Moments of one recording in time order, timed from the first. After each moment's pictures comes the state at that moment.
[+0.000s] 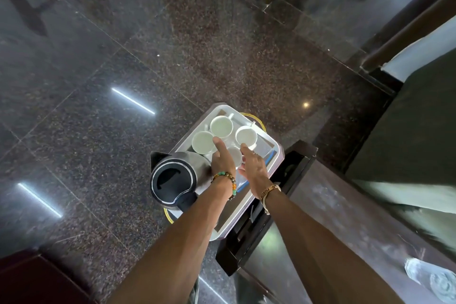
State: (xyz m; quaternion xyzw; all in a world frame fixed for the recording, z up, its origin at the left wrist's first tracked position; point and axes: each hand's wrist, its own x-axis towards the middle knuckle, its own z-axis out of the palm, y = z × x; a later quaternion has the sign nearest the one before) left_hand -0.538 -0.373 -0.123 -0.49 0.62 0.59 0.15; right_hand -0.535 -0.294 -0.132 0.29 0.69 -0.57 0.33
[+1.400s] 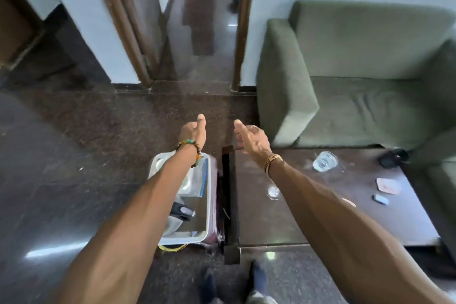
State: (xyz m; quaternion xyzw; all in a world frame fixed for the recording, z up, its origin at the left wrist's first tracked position) left_hand -0.513 -0.327 0.118 -0.01 0.84 0.51 0.21; right_hand -0.396 -0.194 0.135 0.35 0.76 -0.54 -0.06
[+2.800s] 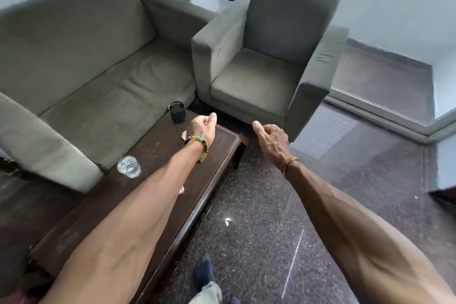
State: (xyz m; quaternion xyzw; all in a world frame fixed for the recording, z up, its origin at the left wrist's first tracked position) left_hand 0.028 0.141 0.119 0.45 0.70 0.37 0.41; right_hand 0.227 0.099 0.132 0.72 0.56 -0.28 -0.29
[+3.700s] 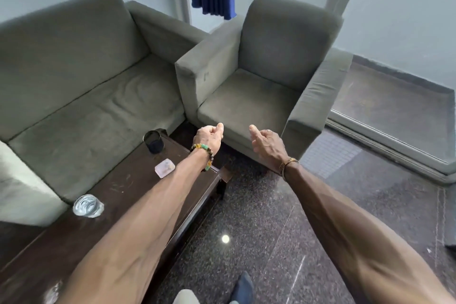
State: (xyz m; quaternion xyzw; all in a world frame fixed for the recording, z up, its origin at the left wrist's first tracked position) left_hand 0.180 0.317 0.119 0.42 0.72 0.35 0.43; right_hand 0.364 0.307 0.130 0.68 0.55 -0.41 -0.26
